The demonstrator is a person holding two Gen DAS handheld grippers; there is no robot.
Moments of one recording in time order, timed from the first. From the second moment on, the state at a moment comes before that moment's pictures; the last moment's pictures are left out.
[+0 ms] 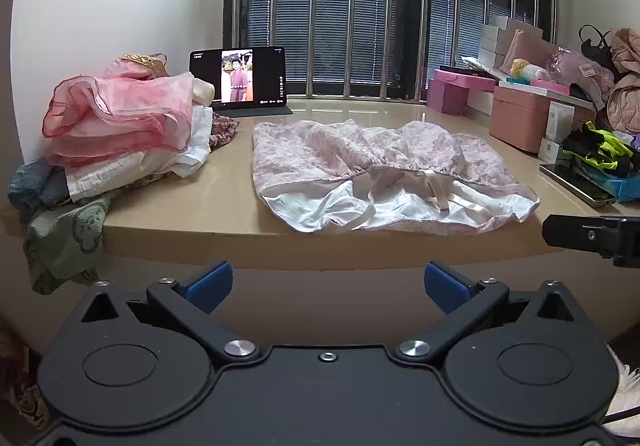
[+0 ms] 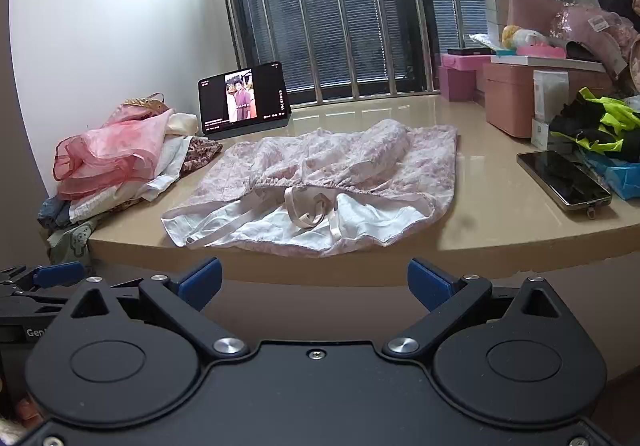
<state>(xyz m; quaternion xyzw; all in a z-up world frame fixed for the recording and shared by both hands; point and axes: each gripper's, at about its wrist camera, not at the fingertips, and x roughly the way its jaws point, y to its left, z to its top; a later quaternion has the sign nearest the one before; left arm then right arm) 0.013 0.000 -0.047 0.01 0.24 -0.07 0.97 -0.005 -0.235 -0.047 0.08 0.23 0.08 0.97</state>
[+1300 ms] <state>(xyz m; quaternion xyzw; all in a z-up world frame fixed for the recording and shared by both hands) 0.056 0.001 -0.020 0.02 0.20 -0.06 0.98 0.030 -0.237 -0.044 0.05 0.24 0.07 0.97</state>
